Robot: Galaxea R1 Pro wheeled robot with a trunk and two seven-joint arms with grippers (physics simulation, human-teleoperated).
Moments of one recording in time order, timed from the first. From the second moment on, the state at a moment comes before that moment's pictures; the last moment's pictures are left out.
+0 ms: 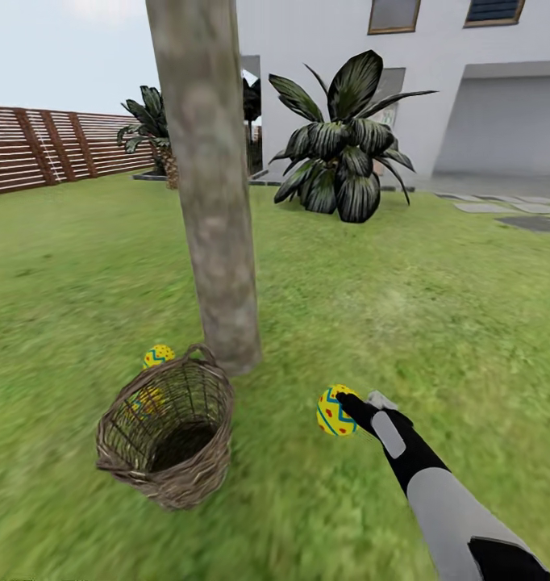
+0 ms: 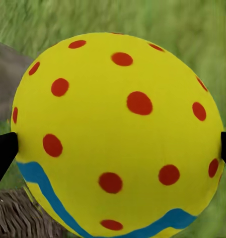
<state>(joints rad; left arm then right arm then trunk) 0.17 0.06 0.58 -1.12 0.77 0.45 0.00 -0.77 0.04 -0.15 -0.53 -0.57 0.32 -0.11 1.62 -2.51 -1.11</state>
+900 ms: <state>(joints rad) 0.20 0.04 0.58 -1.10 0.78 0.44 0.01 -0.79 0.13 -0.15 -0.44 -0.61 0.28 -0.16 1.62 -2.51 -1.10</state>
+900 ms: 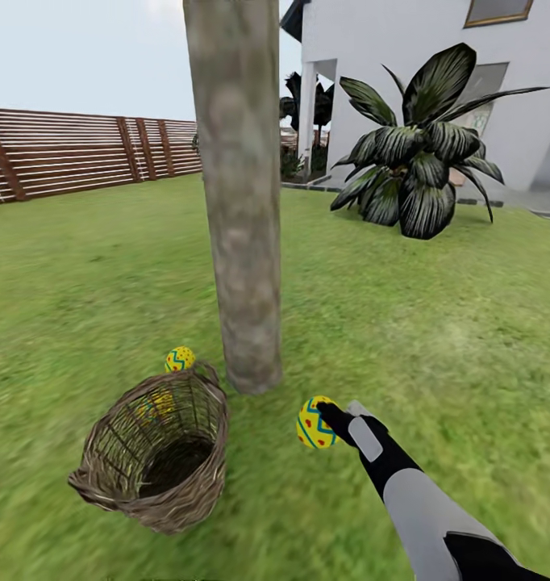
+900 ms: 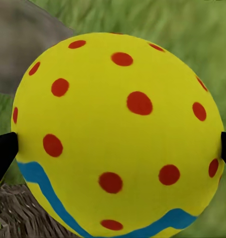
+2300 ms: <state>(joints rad) 0.23 0.07 0.73 -1.16 1.00 0.59 0.00 -0.80 0.13 -0.15 -0.45 -0.61 0.28 -0.15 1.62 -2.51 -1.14</state>
